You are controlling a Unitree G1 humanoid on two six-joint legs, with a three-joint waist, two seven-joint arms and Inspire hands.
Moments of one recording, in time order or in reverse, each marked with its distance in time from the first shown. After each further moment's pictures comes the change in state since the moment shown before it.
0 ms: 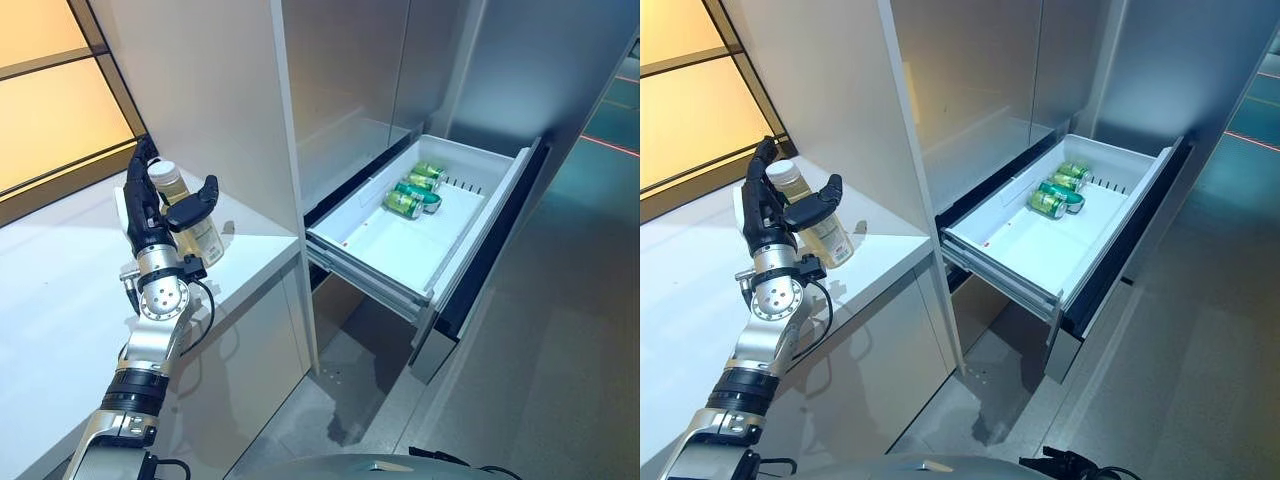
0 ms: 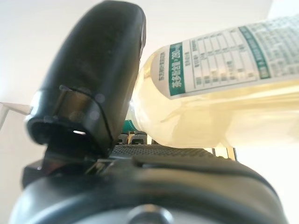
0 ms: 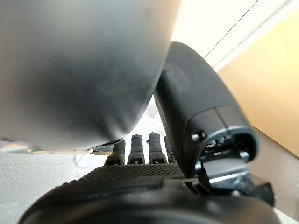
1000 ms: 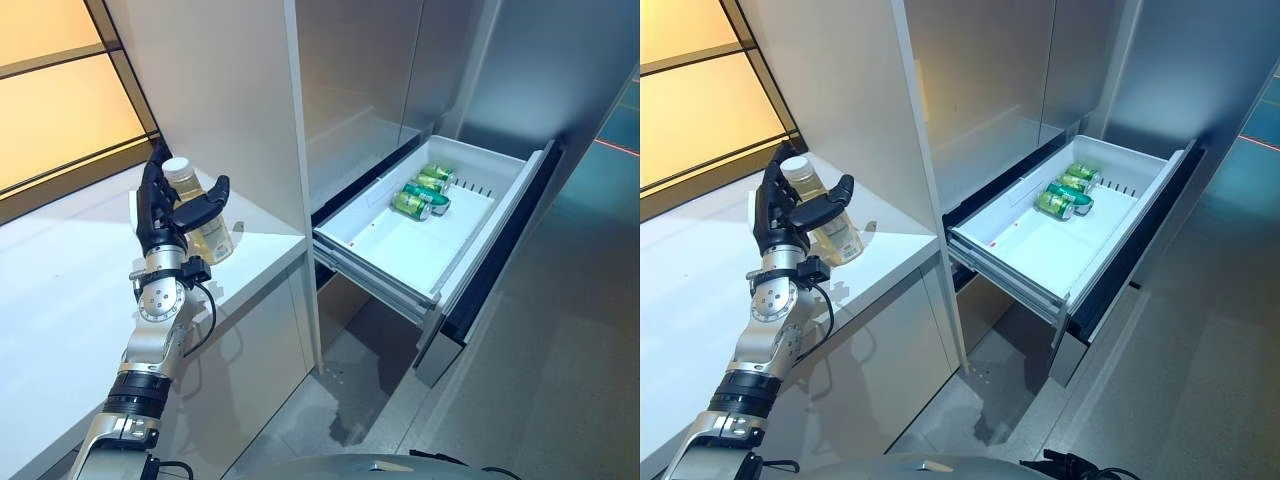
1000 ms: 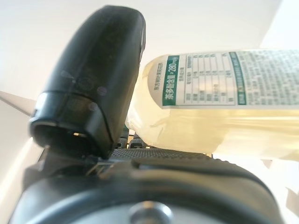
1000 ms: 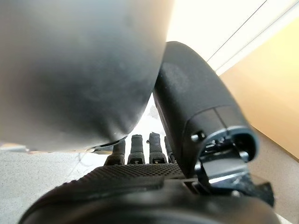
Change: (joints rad) left arm 0.010 -0.011 0.007 -0.018 -0.180 0.012 -0.186; right arm 0.004 -0.002 0.000 -0.004 -0.001 0.011 -0.001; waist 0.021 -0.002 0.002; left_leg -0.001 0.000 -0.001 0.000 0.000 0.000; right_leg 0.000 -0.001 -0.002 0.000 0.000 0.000
